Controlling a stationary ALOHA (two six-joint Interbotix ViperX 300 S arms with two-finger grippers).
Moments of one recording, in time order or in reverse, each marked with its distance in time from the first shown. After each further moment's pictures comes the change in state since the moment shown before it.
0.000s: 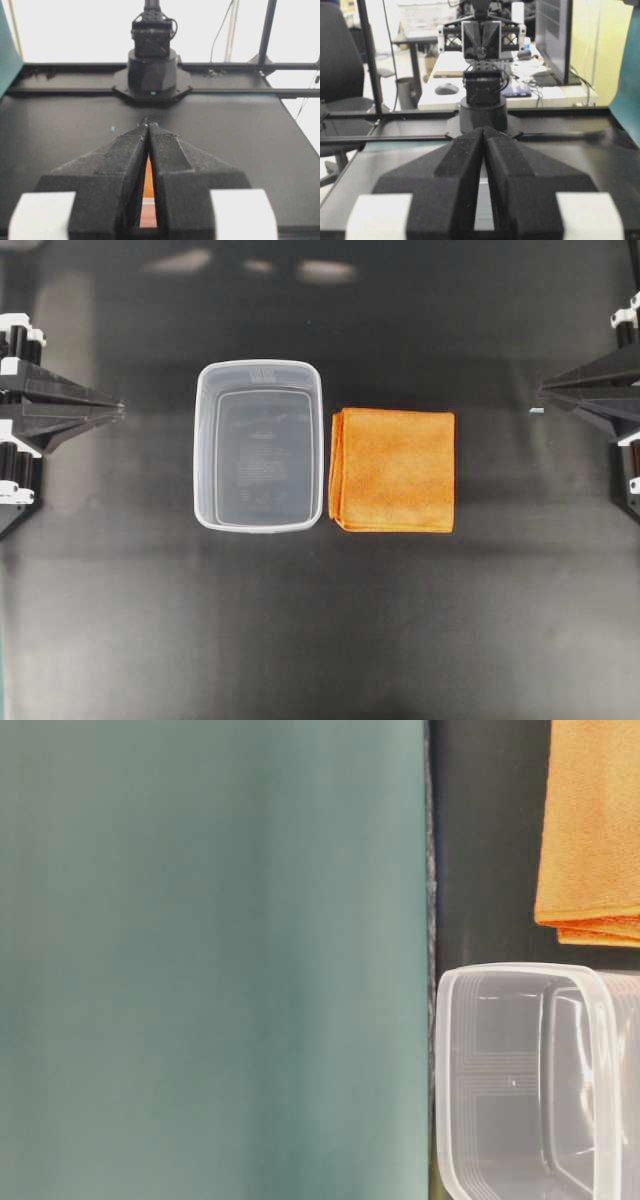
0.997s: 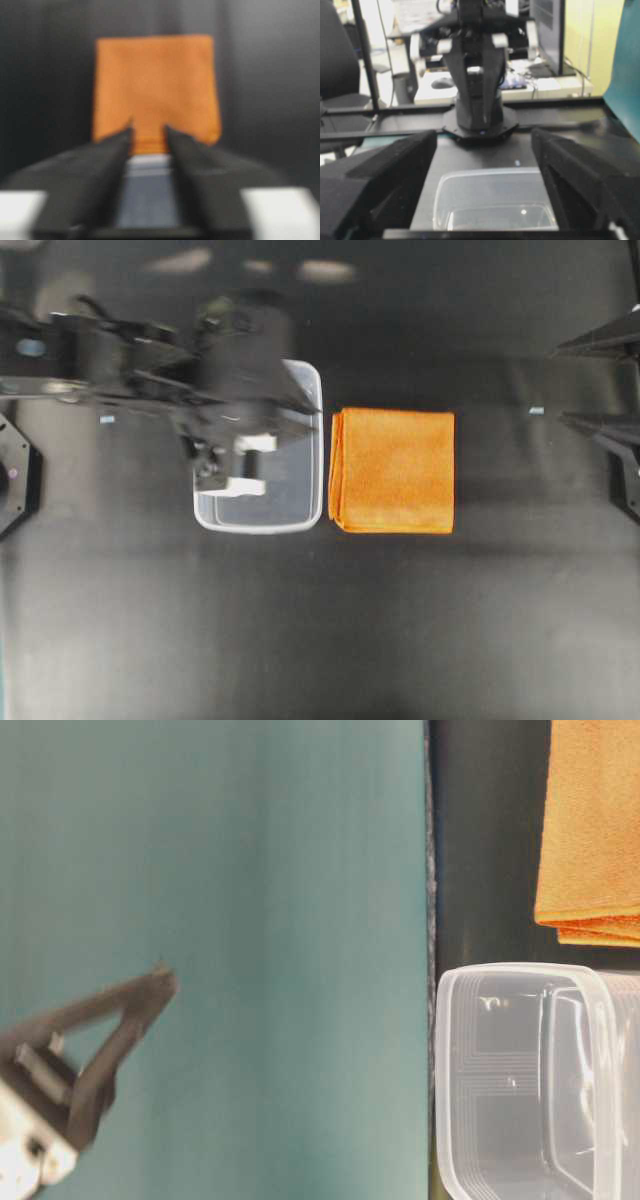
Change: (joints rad) left arm 0.002 0.841 -0.945 0.040 0.937 0.077; right arm -0.018 -0.087 0.006 0.008 0.103 0.021
